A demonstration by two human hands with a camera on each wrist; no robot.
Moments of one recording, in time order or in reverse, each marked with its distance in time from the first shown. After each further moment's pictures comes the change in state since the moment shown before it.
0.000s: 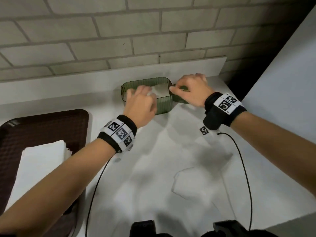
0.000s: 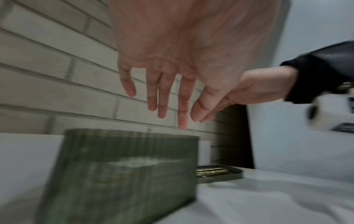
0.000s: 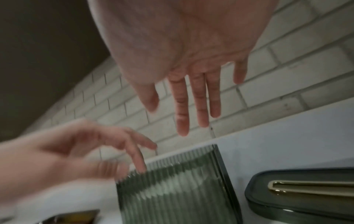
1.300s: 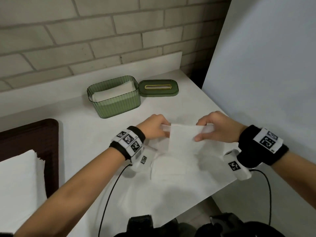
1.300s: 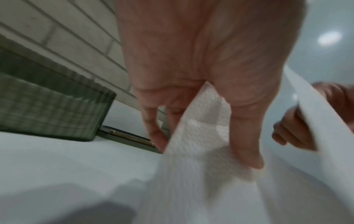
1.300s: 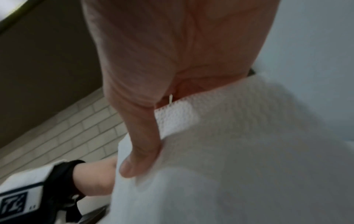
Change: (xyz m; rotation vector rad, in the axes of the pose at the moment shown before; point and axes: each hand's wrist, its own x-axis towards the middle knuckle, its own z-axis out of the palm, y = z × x) left_hand -0.032 0.123 0.025 -0.507 -0.576 0.233; right_hand -0.234 0.028 -0.041 0.409 -0.265 0.222
